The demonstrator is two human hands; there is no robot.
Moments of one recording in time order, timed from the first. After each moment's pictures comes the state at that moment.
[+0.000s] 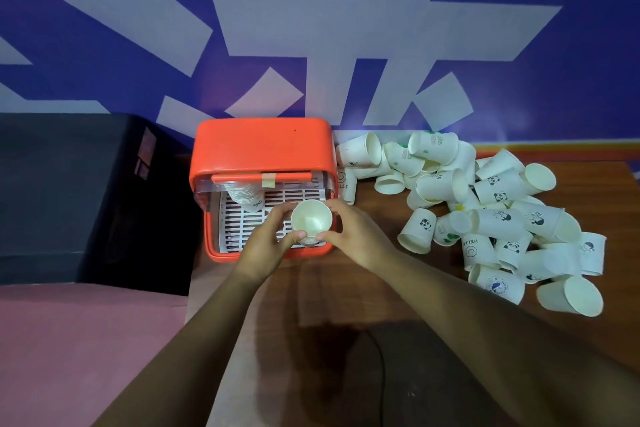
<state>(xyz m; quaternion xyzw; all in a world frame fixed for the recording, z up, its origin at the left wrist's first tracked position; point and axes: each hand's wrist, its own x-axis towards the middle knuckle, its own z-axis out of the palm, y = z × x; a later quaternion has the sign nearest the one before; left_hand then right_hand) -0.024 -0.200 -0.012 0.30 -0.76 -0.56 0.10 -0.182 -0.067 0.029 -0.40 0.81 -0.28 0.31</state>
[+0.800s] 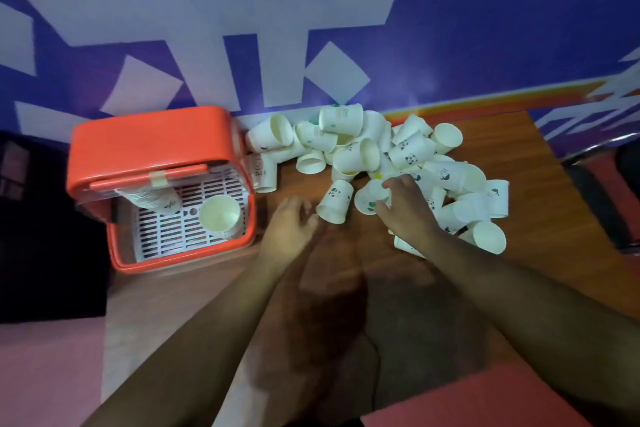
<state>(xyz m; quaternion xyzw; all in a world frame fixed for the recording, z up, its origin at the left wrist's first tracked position) -0.158 -0.062 0.003 0.28 -0.83 -0.48 0.03 -0.311 0.118 0.041 -0.25 0.94 -0.15 0.17</state>
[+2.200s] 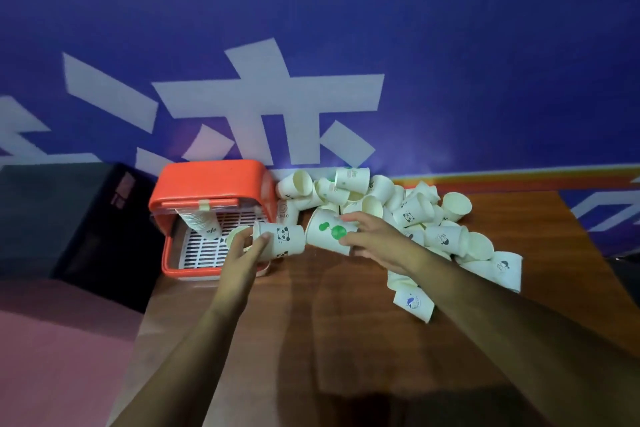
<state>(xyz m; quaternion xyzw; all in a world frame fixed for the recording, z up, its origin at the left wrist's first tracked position) -0.083 -0.043 0.096 0.43 -0.55 -0.67 0.26 -0.305 0.103 0.126 -0.23 0.66 -0.48 0.53</state>
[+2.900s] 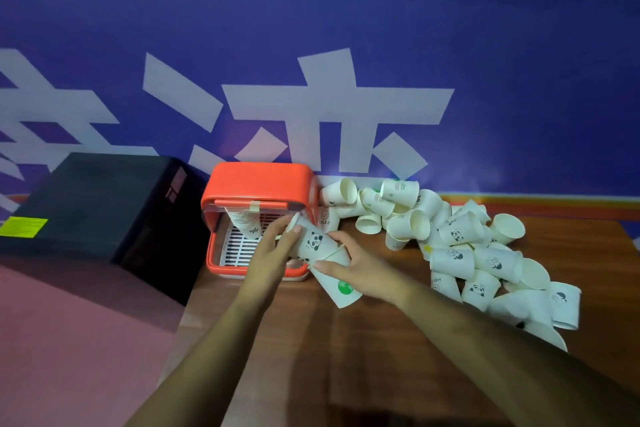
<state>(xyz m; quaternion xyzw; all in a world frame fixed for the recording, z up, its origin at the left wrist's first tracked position) -0.055 -0.082 0.115 0.36 -0.58 -0.67 0.27 -0.209 0.036 0.126 -0.36 0.70 -0.37 0.49</state>
